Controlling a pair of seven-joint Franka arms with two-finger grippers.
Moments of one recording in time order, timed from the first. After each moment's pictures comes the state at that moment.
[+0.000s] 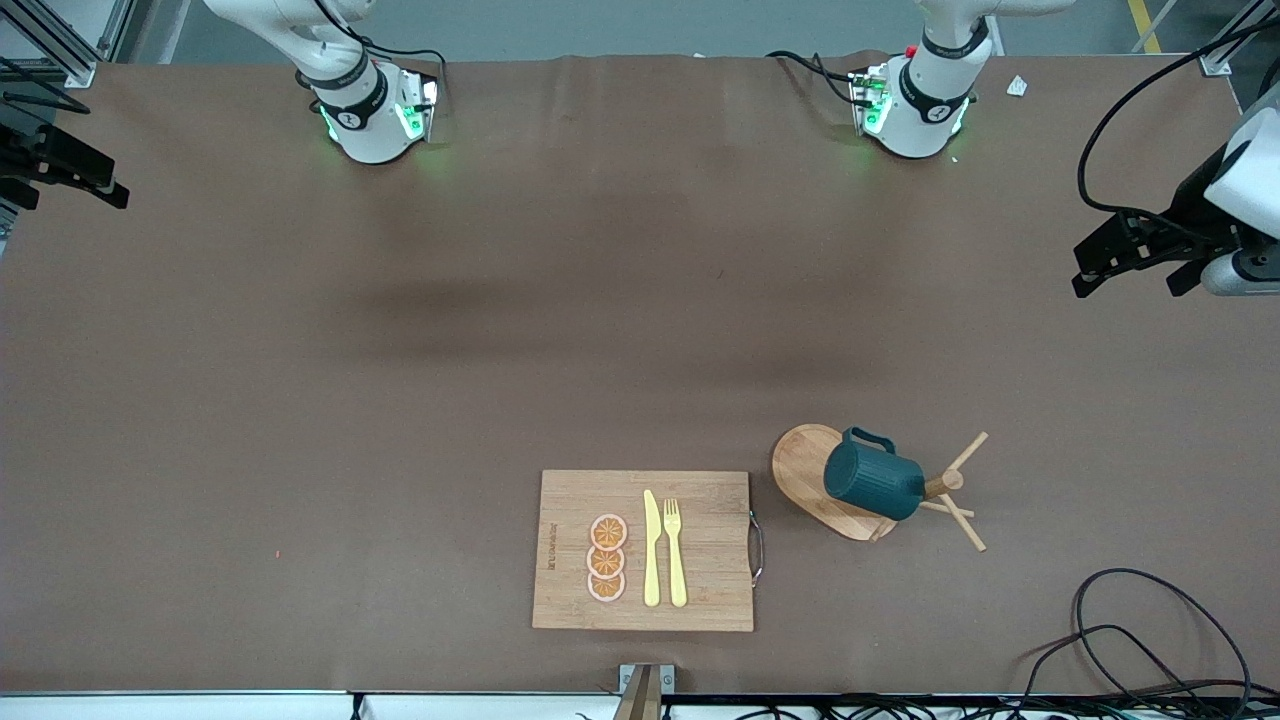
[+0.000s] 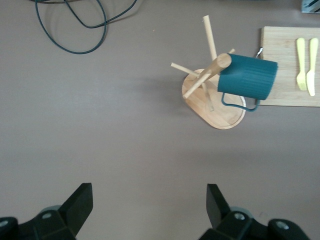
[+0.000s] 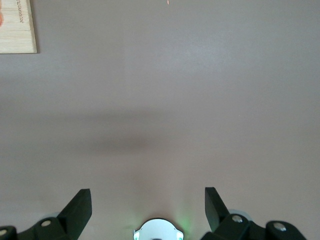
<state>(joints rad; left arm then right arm) -0.08 0.02 -0.03 -1.54 0.01 1.66 -0.11 -0.01 -0.09 -0.06 -1.54 0.02 1.37 -0.05</state>
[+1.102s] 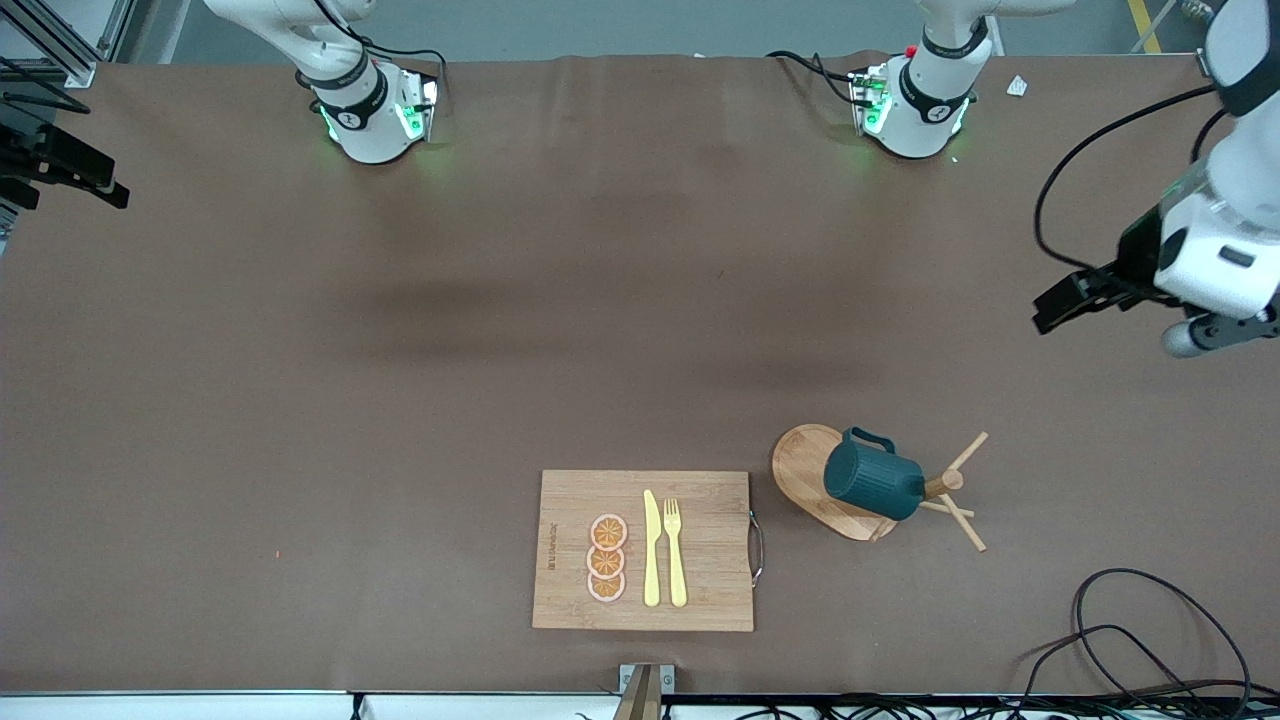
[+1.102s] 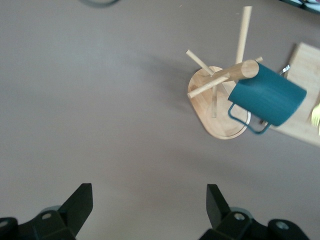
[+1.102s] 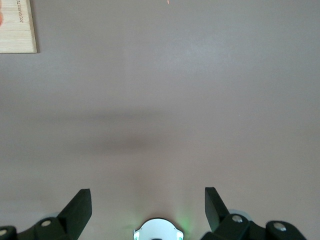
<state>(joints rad) -0.09 0.12 -0.08 -1.54 -0.01 1.66 -0.57 -0.01 -0.09 -0.06 -1.54 0.02 1.36 -0.05</state>
